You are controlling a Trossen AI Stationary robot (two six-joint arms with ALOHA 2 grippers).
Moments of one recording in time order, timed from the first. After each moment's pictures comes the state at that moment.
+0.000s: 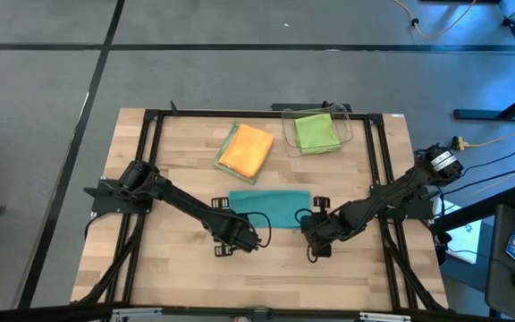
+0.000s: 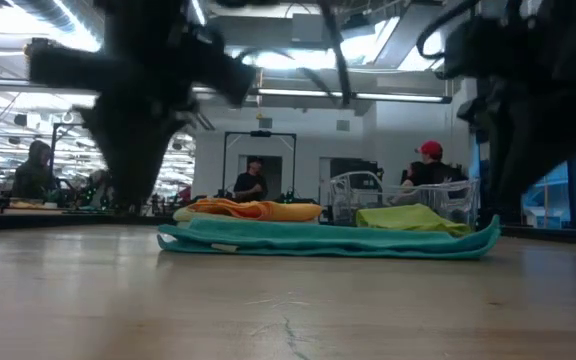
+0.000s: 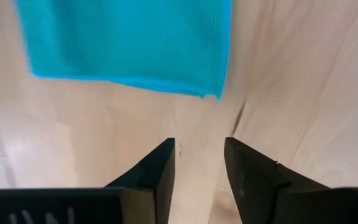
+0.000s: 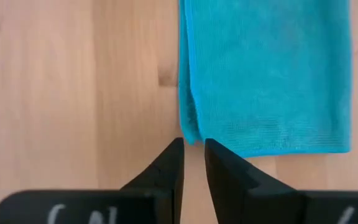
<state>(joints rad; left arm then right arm) -0.38 2.01 1.50 -1.20 -0.20 -0.56 0.51 1.58 0.91 -0.62 0.29 0.49</state>
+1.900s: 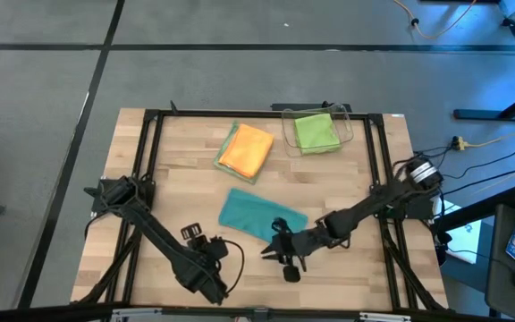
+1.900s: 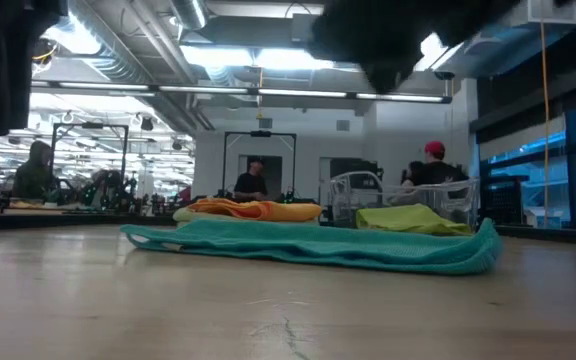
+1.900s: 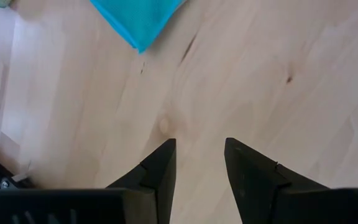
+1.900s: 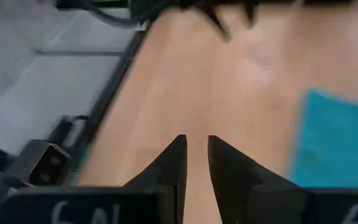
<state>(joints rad) -0.72 2.01 1.62 -1.40 -0.33 -1.20 0.50 1.78 0.98 0.29 0.19 0.28</state>
